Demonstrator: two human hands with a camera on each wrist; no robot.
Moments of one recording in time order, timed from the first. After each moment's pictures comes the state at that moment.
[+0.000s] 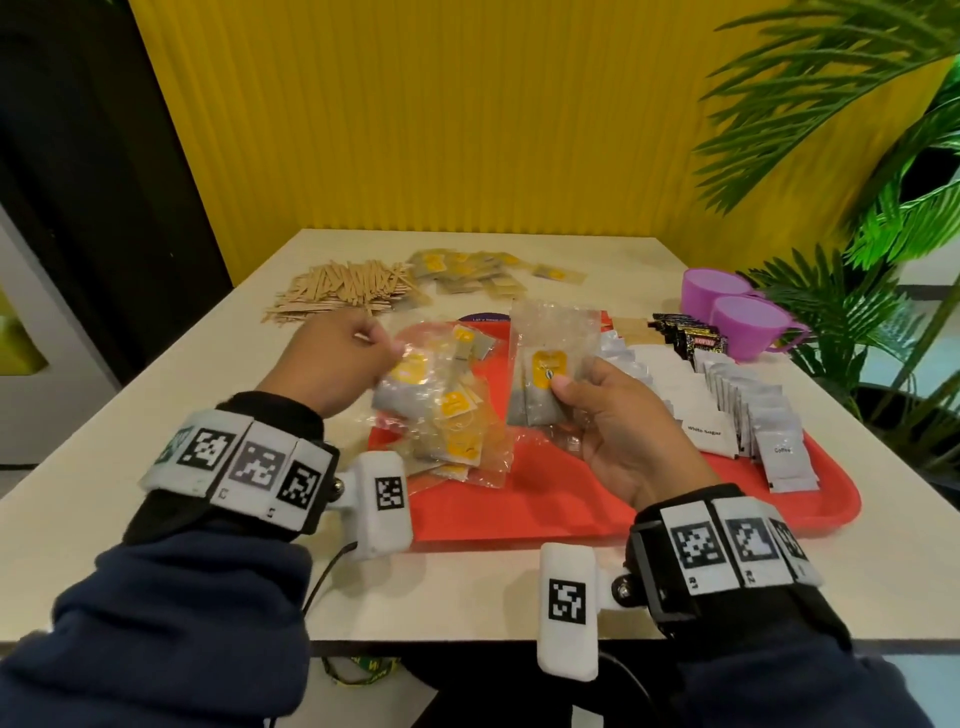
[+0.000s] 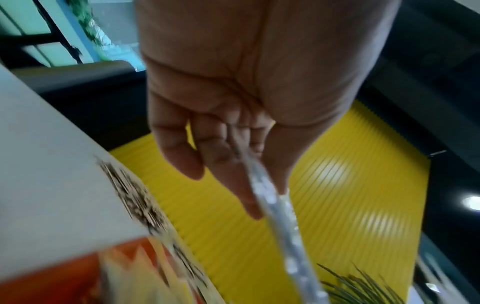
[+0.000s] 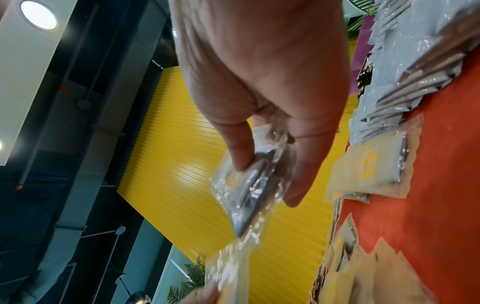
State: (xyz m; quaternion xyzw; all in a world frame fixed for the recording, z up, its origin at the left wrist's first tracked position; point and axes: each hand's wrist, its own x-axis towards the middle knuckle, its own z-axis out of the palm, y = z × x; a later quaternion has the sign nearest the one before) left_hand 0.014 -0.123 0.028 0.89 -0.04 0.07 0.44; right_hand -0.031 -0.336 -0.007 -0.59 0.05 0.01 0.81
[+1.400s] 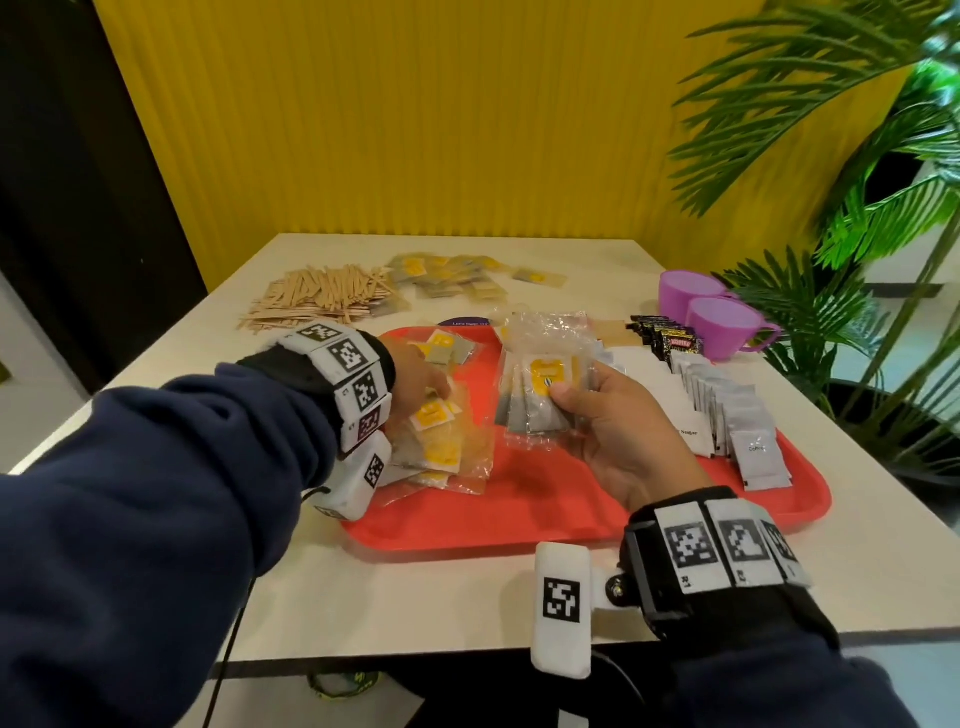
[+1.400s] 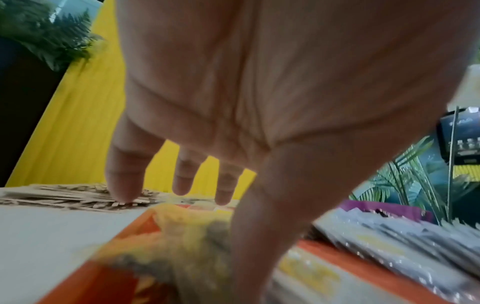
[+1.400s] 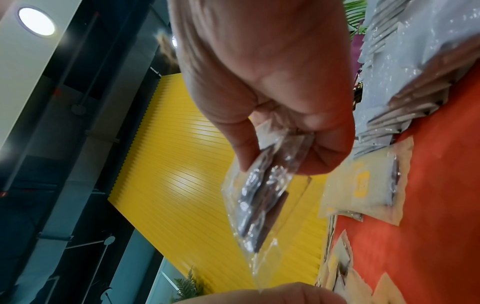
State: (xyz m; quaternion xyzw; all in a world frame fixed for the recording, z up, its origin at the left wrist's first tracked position) left_hand 0.058 -0.186 0.031 0.93 -0.21 -0.21 -0.21; right_hand -0.031 -0.351 -0.008 -0.60 0.08 -0.03 0.79
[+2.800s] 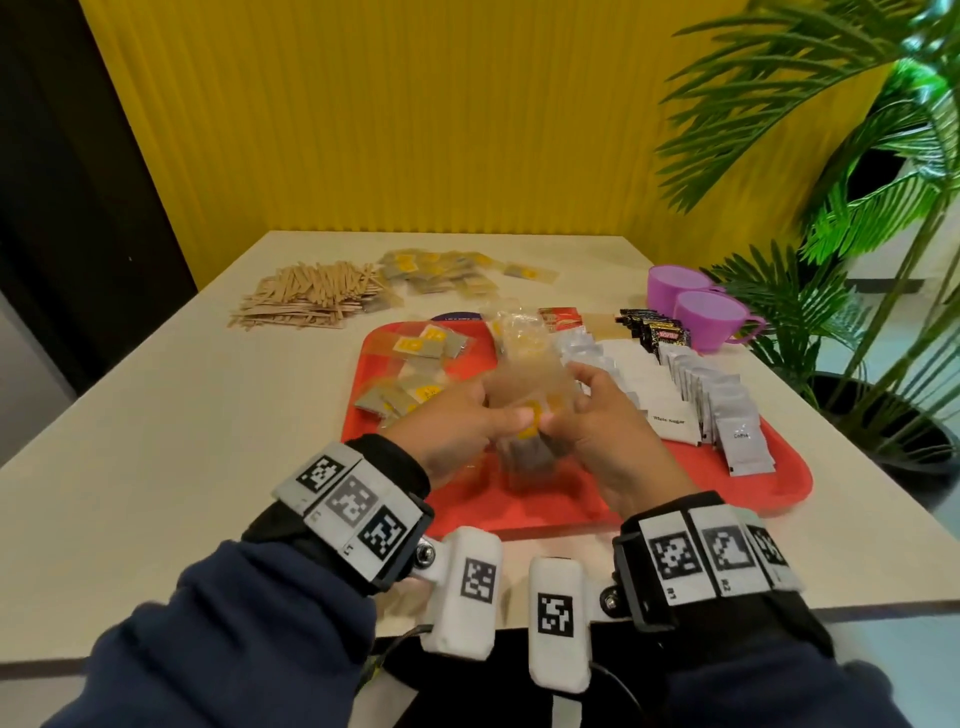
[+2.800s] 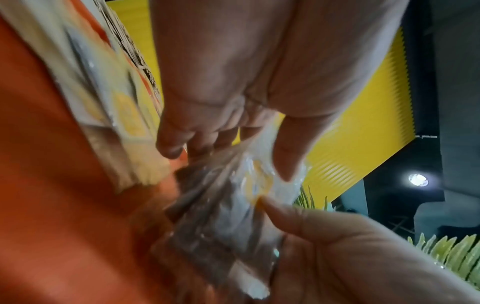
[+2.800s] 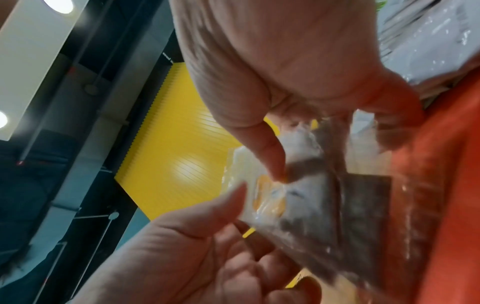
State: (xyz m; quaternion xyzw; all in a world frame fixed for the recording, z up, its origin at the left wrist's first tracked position) left_hand -0.017 -0.216 -0.006 0.70 -0.16 -0.23 0.66; right_hand -0.043 -0.353 -0.023 -0.68 0.09 -0.04 0.72
